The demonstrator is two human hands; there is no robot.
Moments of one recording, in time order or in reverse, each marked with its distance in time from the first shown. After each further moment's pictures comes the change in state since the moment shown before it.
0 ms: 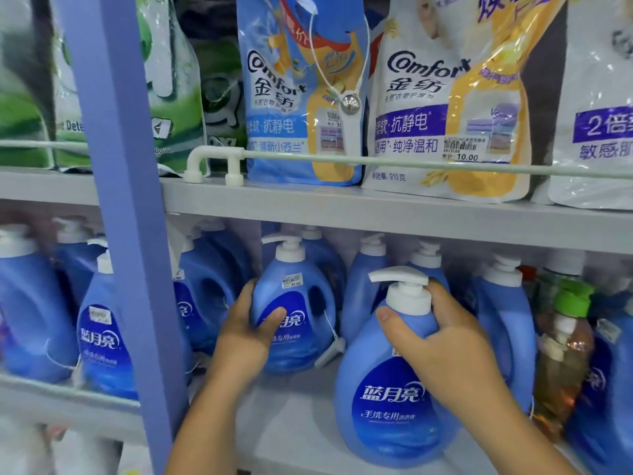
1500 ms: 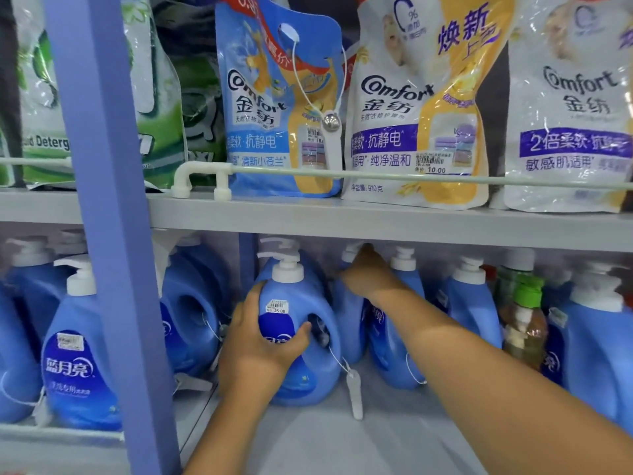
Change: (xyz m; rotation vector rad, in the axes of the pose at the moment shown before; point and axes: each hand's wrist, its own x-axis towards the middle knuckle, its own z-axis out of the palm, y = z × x) left_hand -0.007 0.008 0.032 0.126 0.091 0.197; right_hand 0.141 0.007 0.064 -0.251 -0.182 0.265
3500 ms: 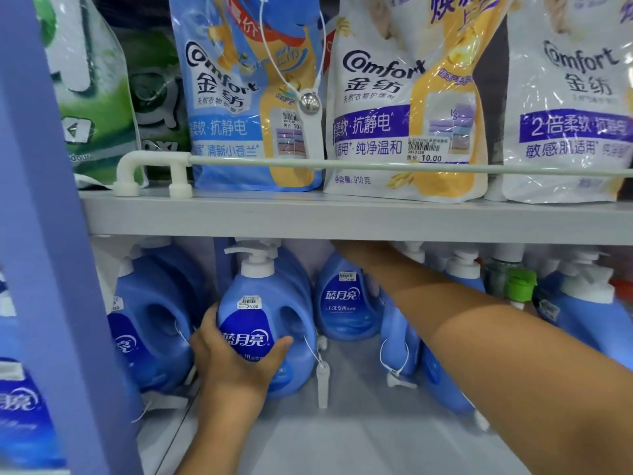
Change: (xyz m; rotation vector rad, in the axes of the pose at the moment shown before) left_hand 0.004 -0.032 0.019 -0.096 0.158 -0.102; right_hand 0.028 0.006 -0.028 0.035 0.034 -0.102
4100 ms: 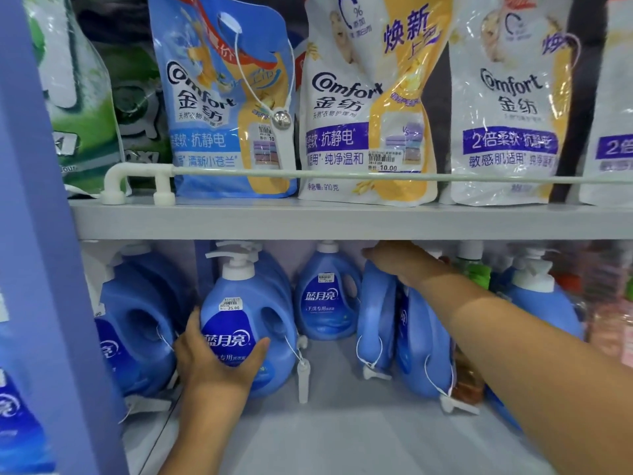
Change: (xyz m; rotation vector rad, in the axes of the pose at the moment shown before) left_hand -0.014 0.010 -0.006 0.033 -0.046 -0.027; right_hand -0.028 0.036 -0.061 -0.331 0.028 0.150
